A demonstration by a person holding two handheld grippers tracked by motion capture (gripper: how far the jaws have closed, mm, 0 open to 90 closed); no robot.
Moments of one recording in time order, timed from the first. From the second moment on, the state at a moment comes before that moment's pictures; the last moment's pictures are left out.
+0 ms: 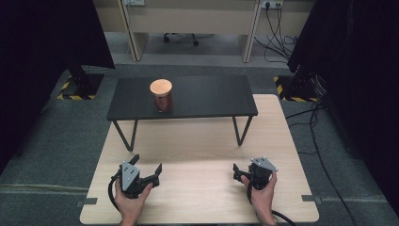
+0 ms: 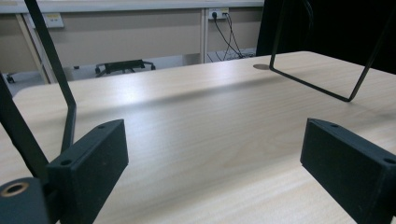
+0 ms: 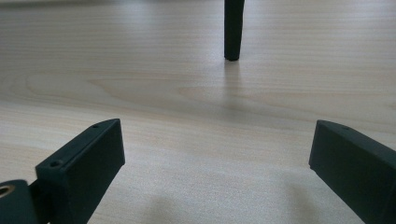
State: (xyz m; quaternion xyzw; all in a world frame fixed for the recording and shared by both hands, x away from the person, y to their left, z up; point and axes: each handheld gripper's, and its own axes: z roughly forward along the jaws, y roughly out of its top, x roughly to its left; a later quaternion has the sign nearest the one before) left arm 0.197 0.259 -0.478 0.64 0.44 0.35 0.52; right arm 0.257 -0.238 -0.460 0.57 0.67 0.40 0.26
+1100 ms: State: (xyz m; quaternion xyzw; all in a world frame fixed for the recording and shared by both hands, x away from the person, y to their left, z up) left arm 0.206 0.246 -0.495 0.66 0.47 0.33 0.48; right arm 0.256 -0.237 -0.460 0.57 0.67 0.40 0.26
